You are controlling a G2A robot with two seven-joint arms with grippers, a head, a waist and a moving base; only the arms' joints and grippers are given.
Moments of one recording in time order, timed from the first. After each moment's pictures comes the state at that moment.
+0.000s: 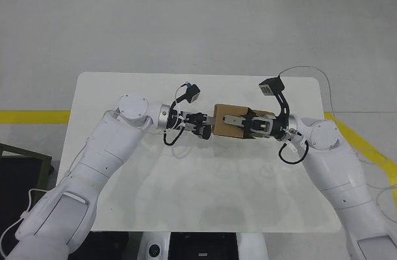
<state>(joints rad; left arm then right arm) 0.58 -1.25 -0.85 -1.02 -0.43 -0.18 -1.29 -0.85 -1.10 1.10 -1.37 0.49 -0.58 1.11</state>
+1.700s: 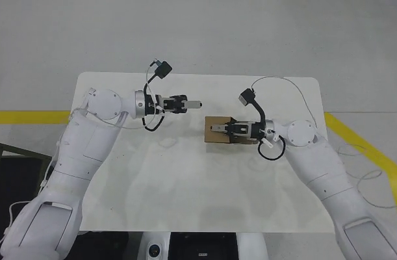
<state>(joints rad) 0.67 -1.16 -1.09 -1.23 -0.07 -0.32 -1.12 -0.73 -1.18 0.89 -1.09 0.39 -0.48 1.07</state>
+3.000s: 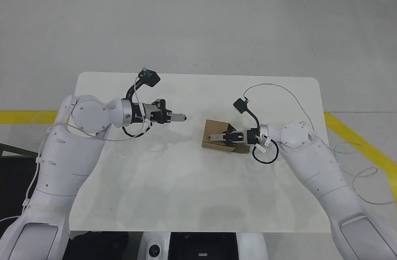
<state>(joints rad) 0.80 -1.08 -1.20 -1.48 0.28 -0.32 -1.16 -0.72 -1.19 0.88 -1.02 0.22 -0.48 1.09</state>
